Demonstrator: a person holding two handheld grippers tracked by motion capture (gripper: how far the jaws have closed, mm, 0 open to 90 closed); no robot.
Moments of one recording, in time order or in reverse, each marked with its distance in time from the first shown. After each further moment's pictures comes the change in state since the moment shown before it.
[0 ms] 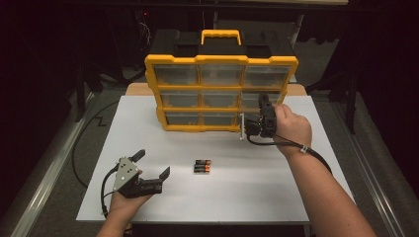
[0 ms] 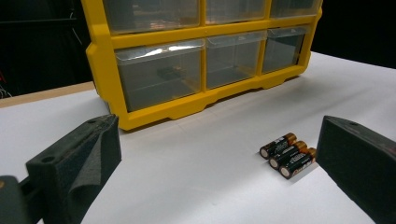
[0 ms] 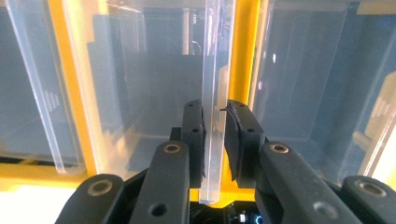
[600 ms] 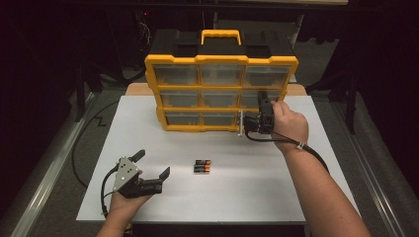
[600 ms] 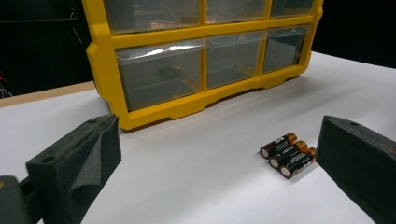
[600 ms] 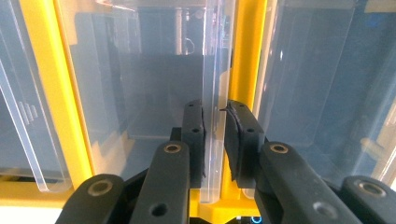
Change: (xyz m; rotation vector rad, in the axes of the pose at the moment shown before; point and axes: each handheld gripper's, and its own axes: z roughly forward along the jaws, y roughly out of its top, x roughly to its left) left arm 0.000 0.000 0.000 0.001 0.002 -0.001; right arm 0.005 0.004 0.015 0.022 -0.030 0.014
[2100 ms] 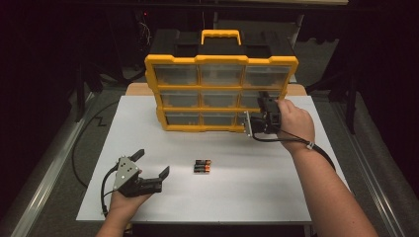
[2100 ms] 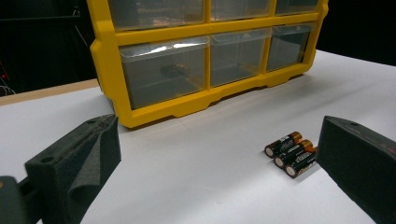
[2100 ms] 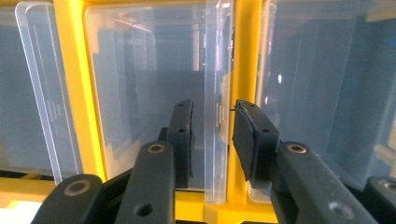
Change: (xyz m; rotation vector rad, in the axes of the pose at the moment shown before) left arm 0.002 -0.001 0.002 0.009 0.007 0.002; right arm -0.012 -0.016 -0.002 -0.123 0.089 -0.003
